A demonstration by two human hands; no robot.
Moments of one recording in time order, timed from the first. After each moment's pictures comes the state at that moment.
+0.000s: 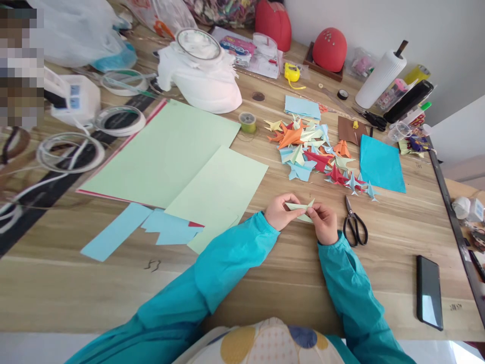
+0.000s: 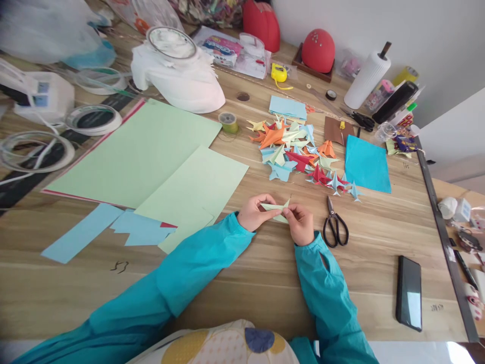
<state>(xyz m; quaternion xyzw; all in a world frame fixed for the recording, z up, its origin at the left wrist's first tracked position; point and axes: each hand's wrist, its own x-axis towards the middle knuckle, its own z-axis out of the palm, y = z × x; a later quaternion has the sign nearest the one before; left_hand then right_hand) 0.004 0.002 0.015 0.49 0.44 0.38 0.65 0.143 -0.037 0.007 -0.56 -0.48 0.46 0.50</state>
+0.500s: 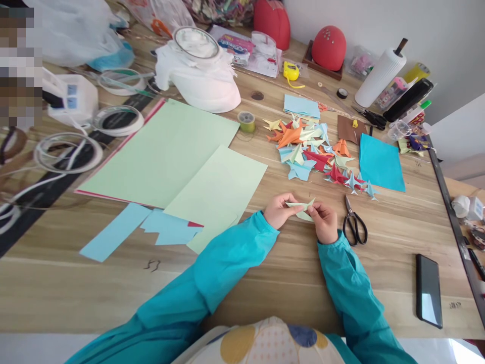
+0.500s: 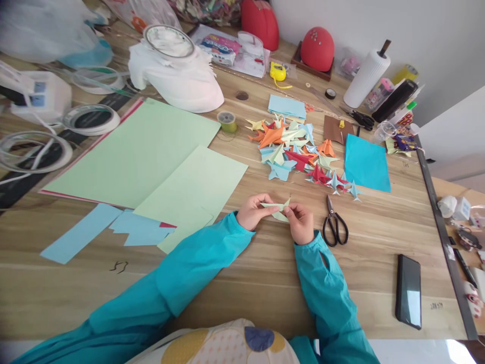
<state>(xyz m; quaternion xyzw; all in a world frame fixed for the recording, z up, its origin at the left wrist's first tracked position) 0.004 0.004 0.015 0.43 0.43 0.39 0.69 0.143 -0.036 0.008 -0.56 -0.46 0.46 0.51</state>
